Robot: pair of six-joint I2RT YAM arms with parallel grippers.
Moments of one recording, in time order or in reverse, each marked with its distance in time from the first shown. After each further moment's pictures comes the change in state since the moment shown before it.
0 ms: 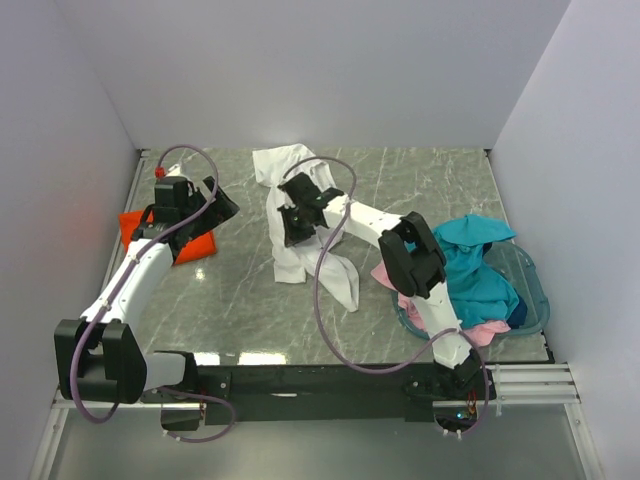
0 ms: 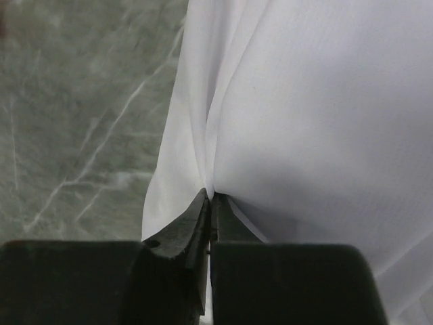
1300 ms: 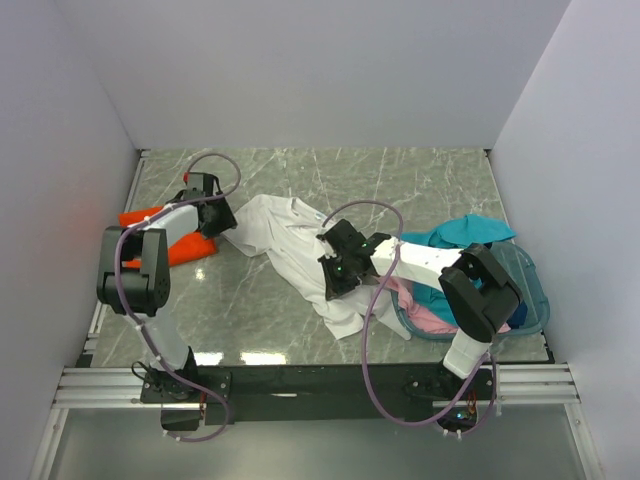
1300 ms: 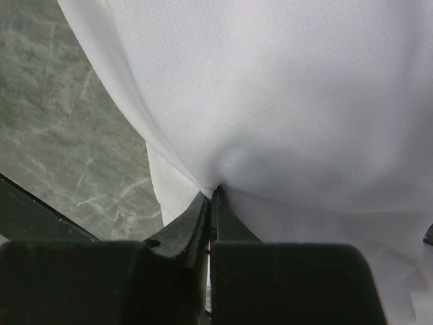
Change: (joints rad) left arm 0.000 0.517 0.171 0.018 -0.134 0.099; right arm 0.042 -0.559 -0.794 0.081 -0.042 0.040
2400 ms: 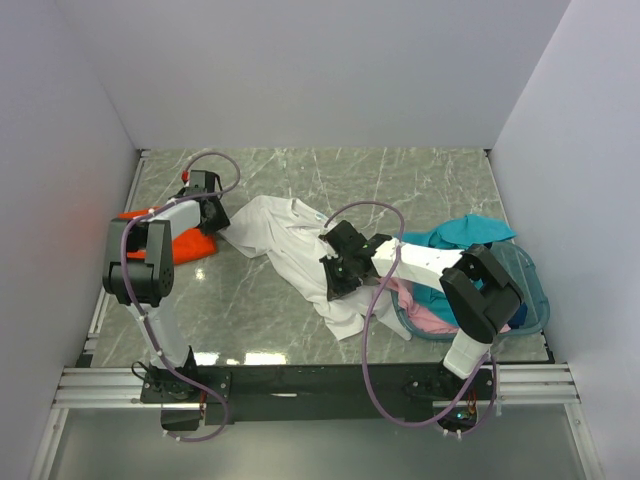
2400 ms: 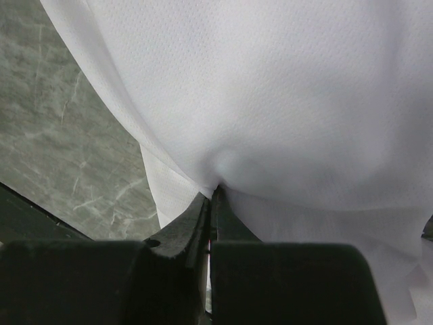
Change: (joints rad) left arm 0.009 0.106 0.076 -0.015 -0.112 0.015; right arm -0.002 -0.009 -0.019 0.005 0.022 0.026
